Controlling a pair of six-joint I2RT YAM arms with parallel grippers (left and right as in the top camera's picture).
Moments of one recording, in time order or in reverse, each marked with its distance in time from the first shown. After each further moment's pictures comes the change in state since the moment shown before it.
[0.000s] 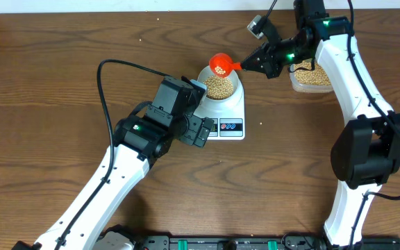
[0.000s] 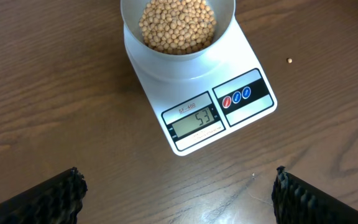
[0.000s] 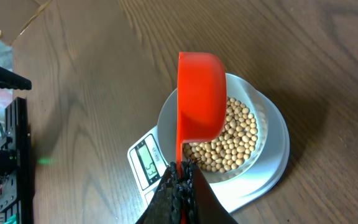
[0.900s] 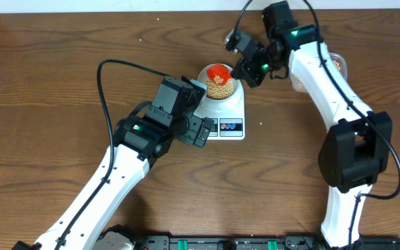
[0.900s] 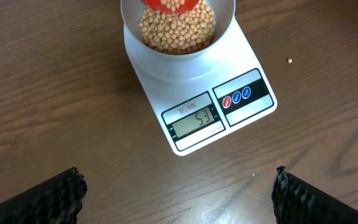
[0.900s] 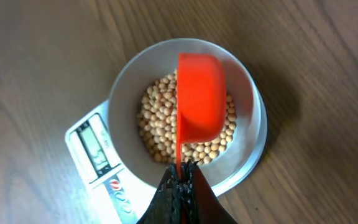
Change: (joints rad) left arm 0.000 0.000 0.000 0.000 0.000 0.000; right arm 0.146 0.000 -0.058 0.097 0.370 0.003
